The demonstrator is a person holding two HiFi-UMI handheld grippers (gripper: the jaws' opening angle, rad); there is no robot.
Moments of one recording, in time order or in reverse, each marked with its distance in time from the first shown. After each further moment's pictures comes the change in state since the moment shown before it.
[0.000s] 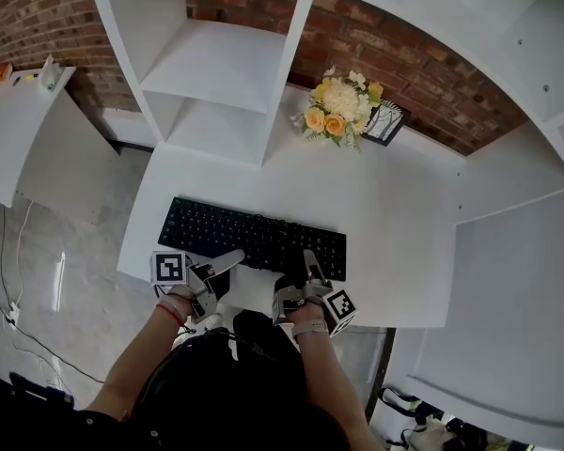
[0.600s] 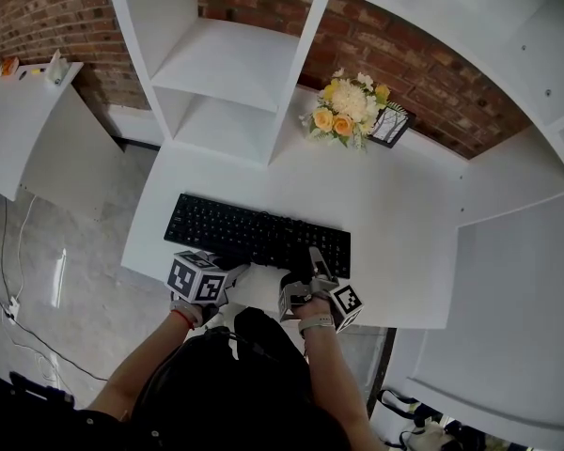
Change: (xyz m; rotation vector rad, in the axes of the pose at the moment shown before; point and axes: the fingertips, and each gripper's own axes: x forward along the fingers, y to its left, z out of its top) left arm 0.001 0.020 -0.030 0.744 0.325 0.463; right arm 0.006 -0.006 0.008 -0.006 0.029 -0.002
